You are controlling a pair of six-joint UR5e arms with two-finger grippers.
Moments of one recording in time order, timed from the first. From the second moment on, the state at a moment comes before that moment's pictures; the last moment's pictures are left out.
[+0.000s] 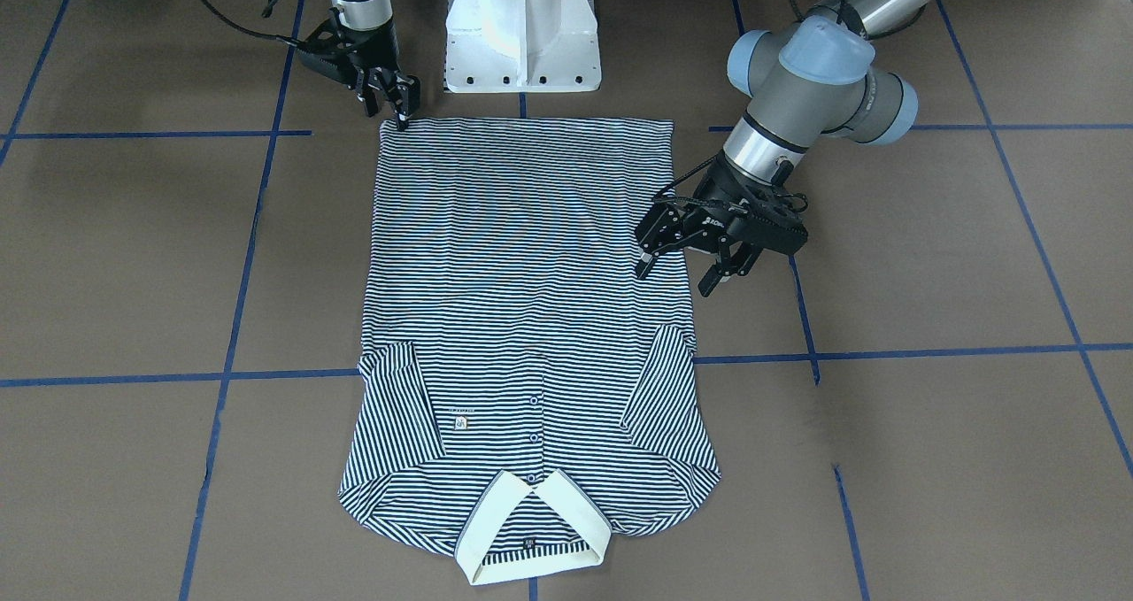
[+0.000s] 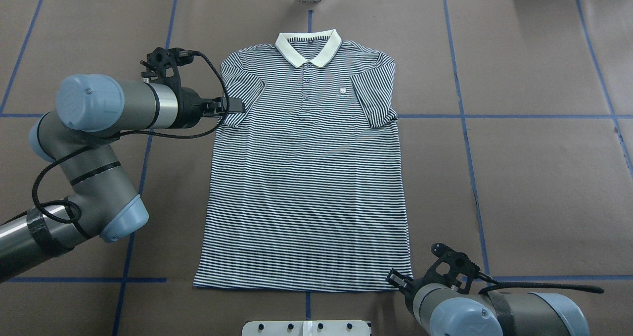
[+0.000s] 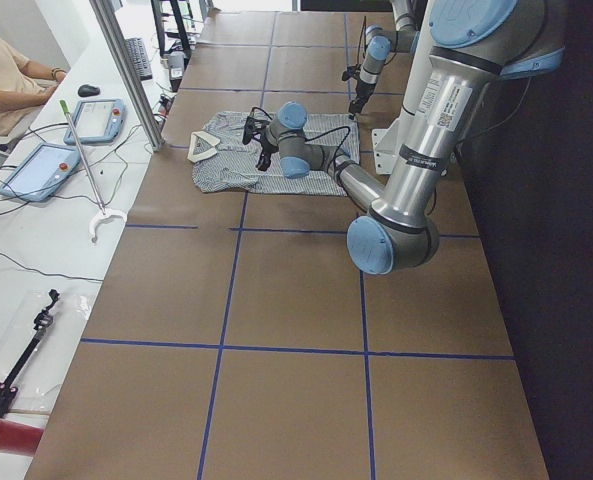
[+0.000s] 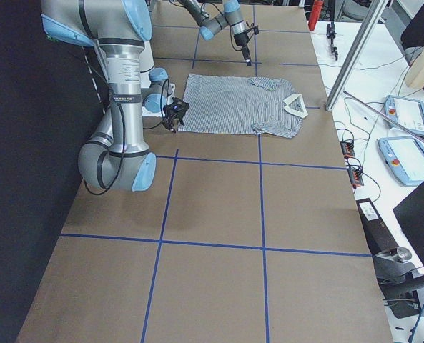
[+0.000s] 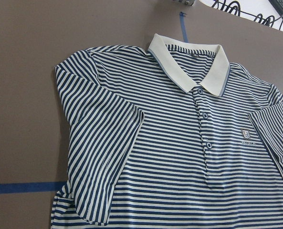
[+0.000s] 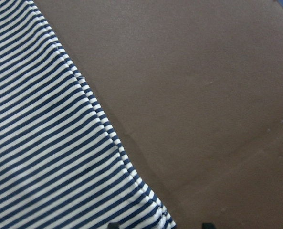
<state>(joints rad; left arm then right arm) -0.68 -1.99 -1.66 -2.33 -1.78 -1.25 0.03 -1.43 2.08 -1.48 1.40 2.15</state>
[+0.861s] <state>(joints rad) -0.68 -1.95 -1.72 -2.33 -1.80 -1.25 0.04 -1.43 2.11 -1.48 1.40 2.14</state>
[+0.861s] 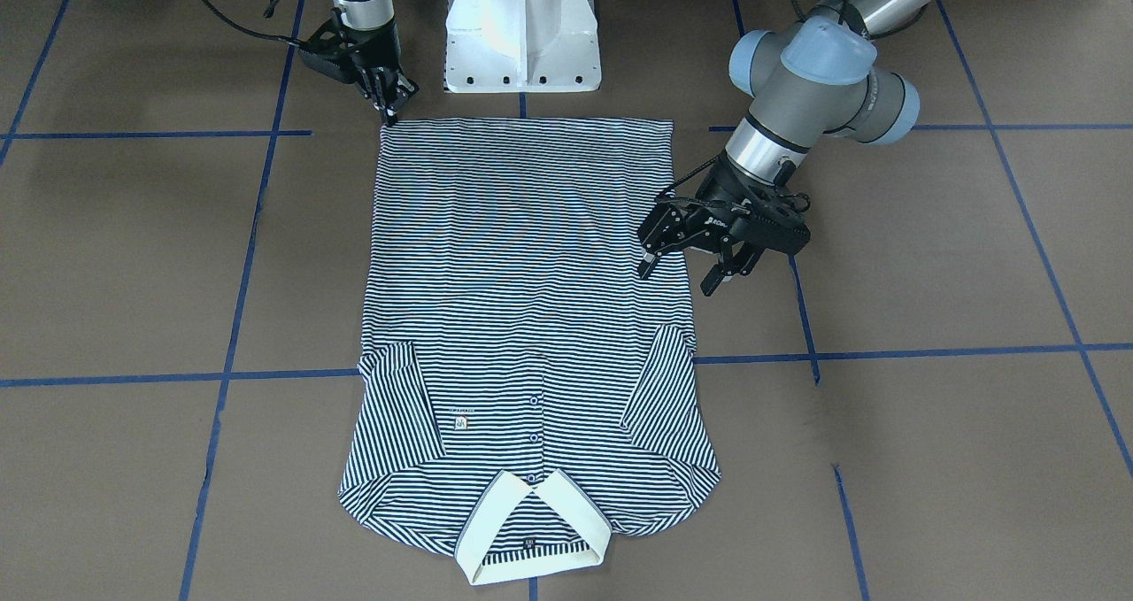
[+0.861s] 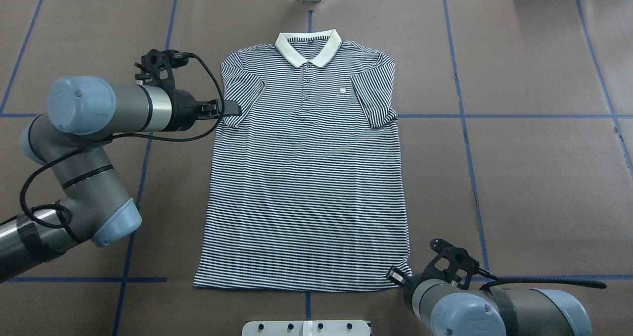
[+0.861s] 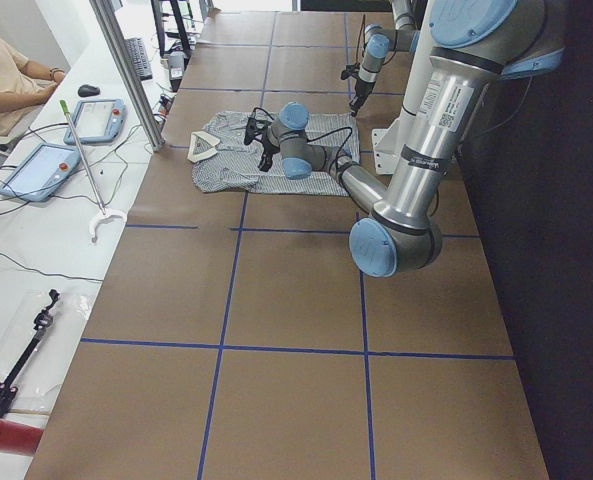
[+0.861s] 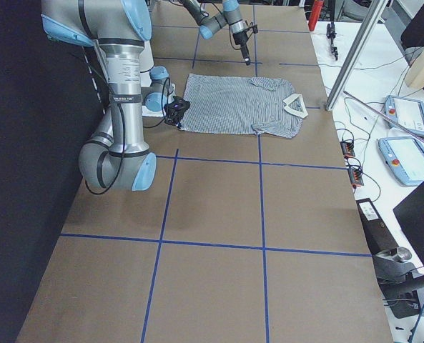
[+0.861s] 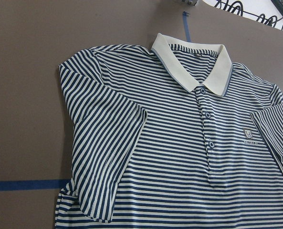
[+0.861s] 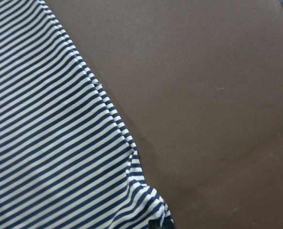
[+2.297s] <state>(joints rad) -0.24 -1.71 -1.99 -1.99 -1.71 -1.75 0.05 -1.43 2.15 -1.48 1.40 2.14</state>
